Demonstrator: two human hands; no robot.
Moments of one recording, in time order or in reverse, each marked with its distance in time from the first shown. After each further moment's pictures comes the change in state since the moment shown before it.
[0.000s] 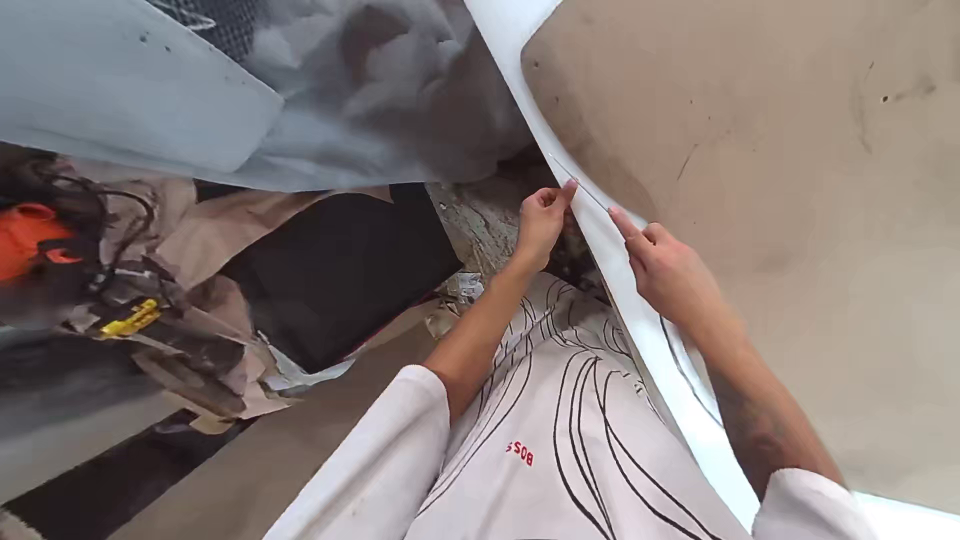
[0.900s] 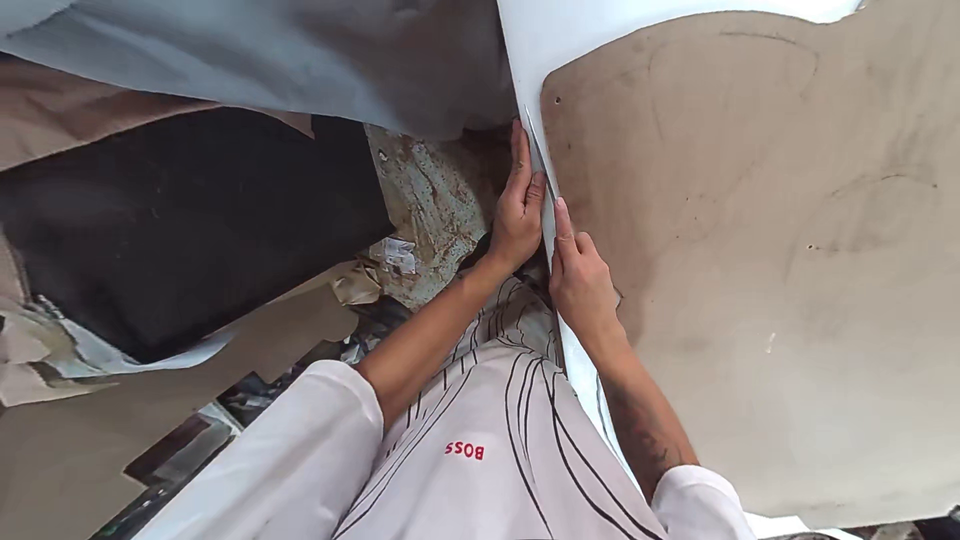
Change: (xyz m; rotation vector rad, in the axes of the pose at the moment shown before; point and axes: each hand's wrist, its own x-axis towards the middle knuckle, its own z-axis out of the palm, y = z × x) left_hand 0.072 0.024 -0.005 0.055 0.150 0.553; right_hand 0.116 -0.041 0.034 -0.074 0.128 -0.008
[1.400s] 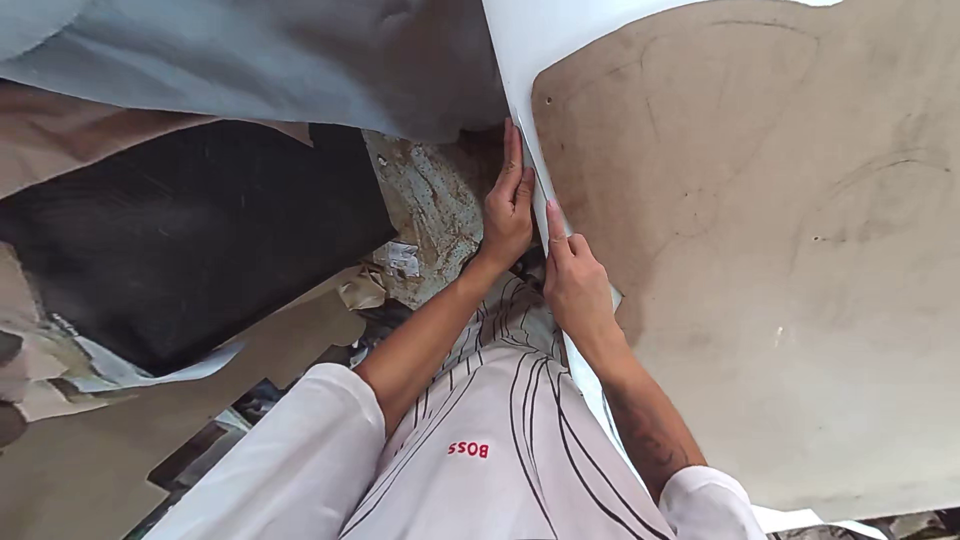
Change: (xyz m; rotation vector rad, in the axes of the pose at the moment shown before) left_hand 0.005 -0.009 -0.005 0.054 0.017 0.039; right_hand -0.002 -0.010 -0.005 -0.040 -0.021 0.018
